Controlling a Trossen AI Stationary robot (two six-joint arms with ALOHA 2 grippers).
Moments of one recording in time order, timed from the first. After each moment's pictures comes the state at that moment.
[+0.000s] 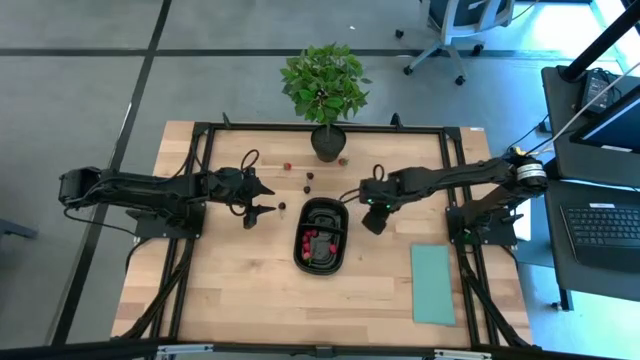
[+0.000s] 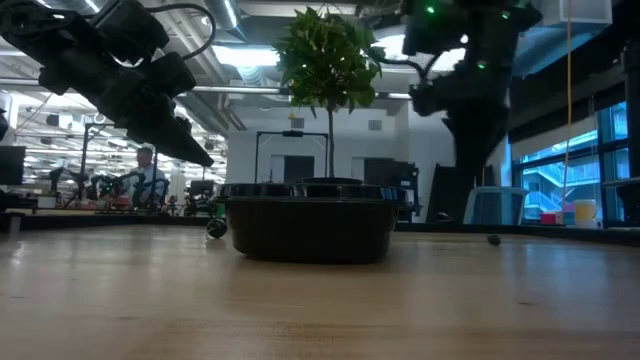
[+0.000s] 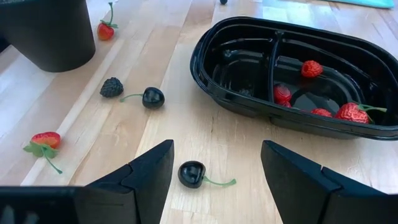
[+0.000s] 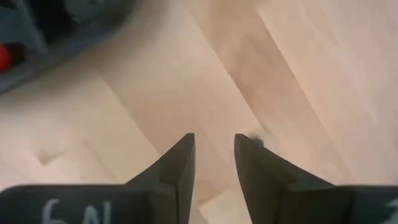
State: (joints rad) left arm 0.21 0.92 0.30 0.06 0.06 -0.02; right arm -0.03 1.53 1.03 -0.86 0.11 0.55
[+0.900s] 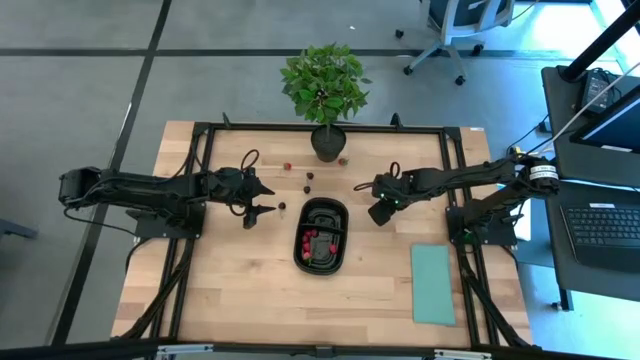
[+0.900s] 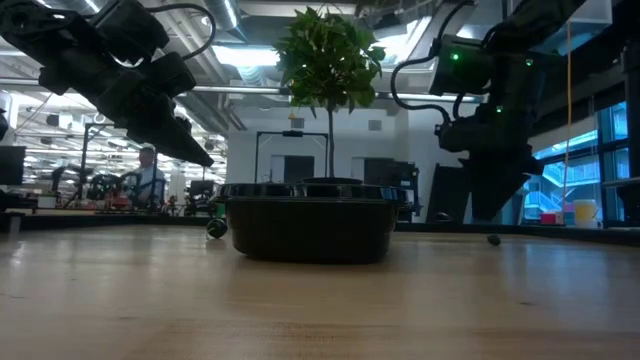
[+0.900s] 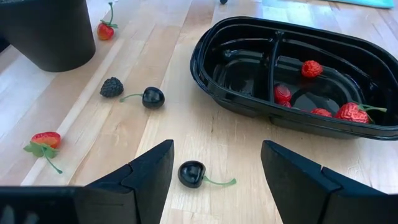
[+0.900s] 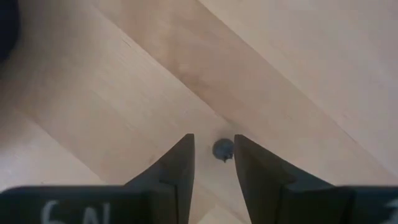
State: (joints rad) left arm 0.21 0.92 0.30 0.06 0.06 -0.02; right arm -0.13 1.43 0.75 -0.62 0.11 0.72
